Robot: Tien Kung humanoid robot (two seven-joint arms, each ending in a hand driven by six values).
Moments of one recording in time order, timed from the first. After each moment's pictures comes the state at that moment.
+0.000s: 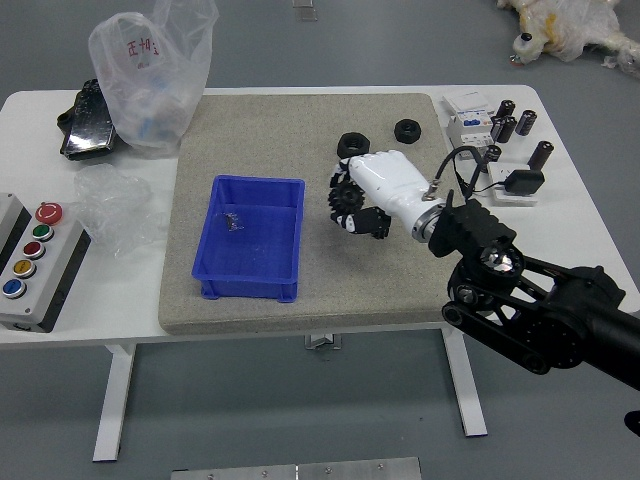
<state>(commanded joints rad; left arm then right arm) -0.17 0.17 -0.87 -0.27 1.29 -0.08 0.22 0.77 -0.23 0.46 1.30 -2.00 -0.19 -0.25</state>
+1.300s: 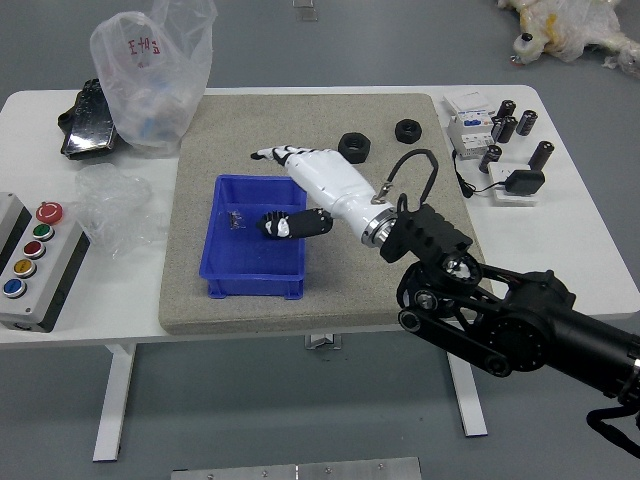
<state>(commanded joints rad) -0.16 0.16 -0.89 -0.28 1.31 -0.09 0.23 0.73 -0.23 0.57 1.26 -1.86 -0.30 -0.19</state>
